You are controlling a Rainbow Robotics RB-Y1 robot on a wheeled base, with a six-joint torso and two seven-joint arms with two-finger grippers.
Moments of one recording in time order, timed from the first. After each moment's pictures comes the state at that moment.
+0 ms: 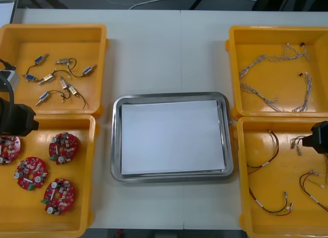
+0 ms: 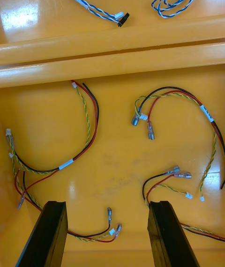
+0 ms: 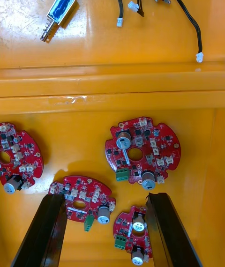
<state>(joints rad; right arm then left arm) -0.08 -0.60 -0.37 -2.26 -0.76 1.92 1.27 -0.17 0.78 0.19 -2.23 0.76 1.85 -1.19</state>
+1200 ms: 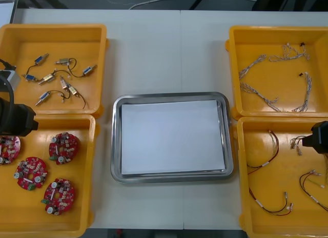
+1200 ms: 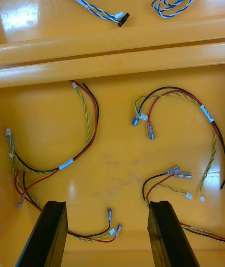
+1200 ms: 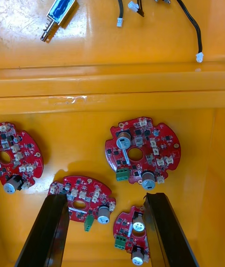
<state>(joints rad) -0.08 -0.60 -0.37 -2.26 -0.76 1.92 1.27 -0.17 0.78 0.19 -2.23 0.76 1.85 -1.19</state>
